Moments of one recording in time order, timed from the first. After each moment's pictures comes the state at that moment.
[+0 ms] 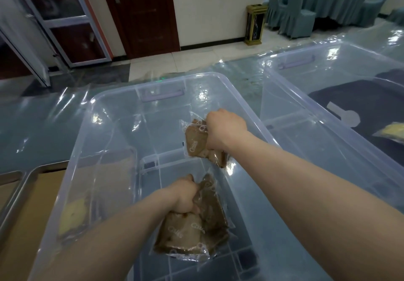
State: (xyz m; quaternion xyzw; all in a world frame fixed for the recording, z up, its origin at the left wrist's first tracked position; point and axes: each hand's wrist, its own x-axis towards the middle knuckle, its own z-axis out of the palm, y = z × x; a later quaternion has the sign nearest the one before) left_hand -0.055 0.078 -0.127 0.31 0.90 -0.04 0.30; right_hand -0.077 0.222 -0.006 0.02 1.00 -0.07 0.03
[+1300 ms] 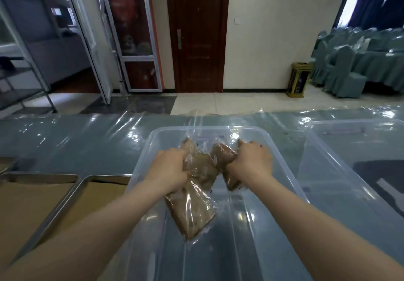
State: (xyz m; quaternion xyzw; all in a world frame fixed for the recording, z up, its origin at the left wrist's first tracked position) left_hand -0.083 0.001 0.017 0.06 0.99 0.14 -0.08; right_hand -0.106 0.197 0.016 0.05 0.98 -0.13 -0.10
